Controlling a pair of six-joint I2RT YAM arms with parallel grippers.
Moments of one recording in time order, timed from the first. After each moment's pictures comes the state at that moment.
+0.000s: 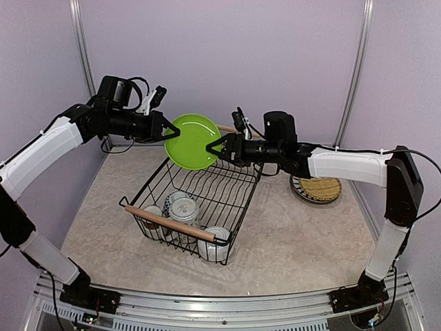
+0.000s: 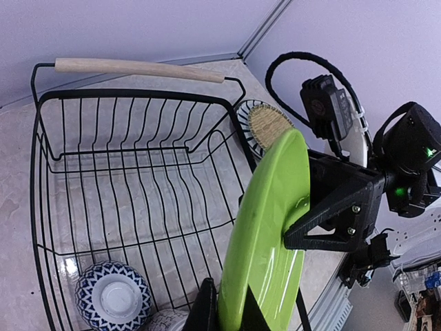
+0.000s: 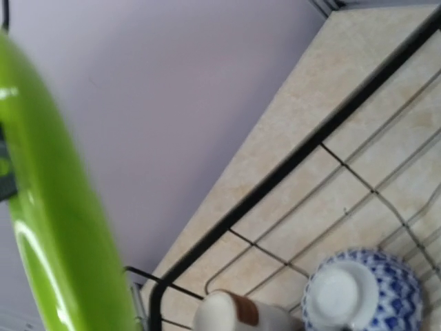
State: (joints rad) left arm -0.50 1.50 1.57 -0.61 0.44 -0.30; right arm 0.74 1.79 1.36 0.22 -0.51 0.73
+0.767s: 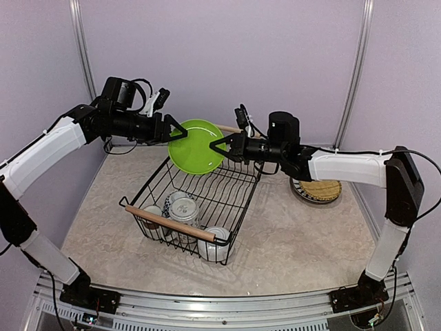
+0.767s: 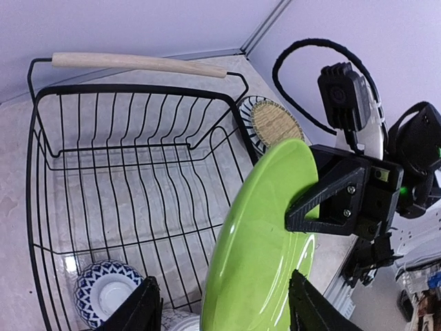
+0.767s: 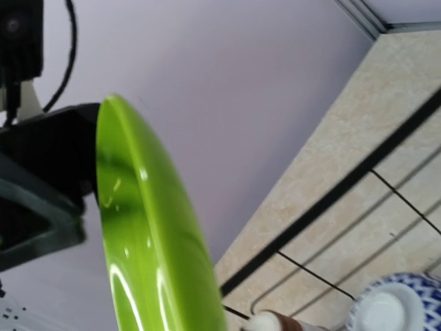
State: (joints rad) left arm -0.52 1.51 1.57 -0.61 0.42 -0.32; right arm 0.73 1.79 1.33 0.41 -0.56 0.83
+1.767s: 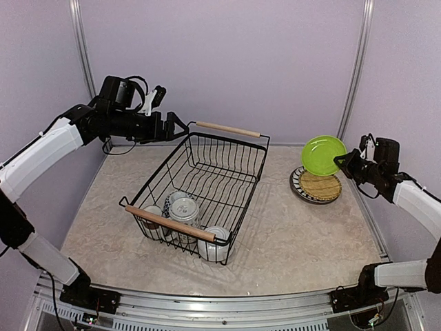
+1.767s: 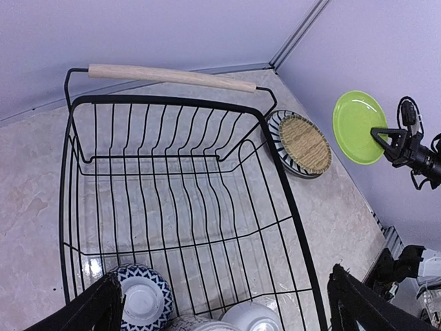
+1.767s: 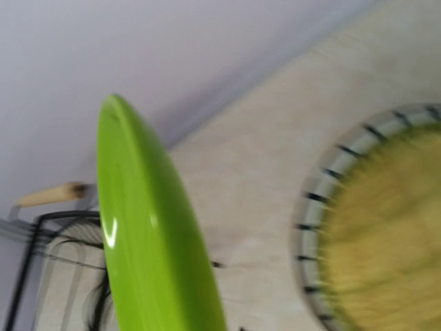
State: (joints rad) left arm -0.55 1.49 1.56 -0.61 0.27 -0.31; right arm -0.03 1.08 0.75 -0.03 -0.36 0.72
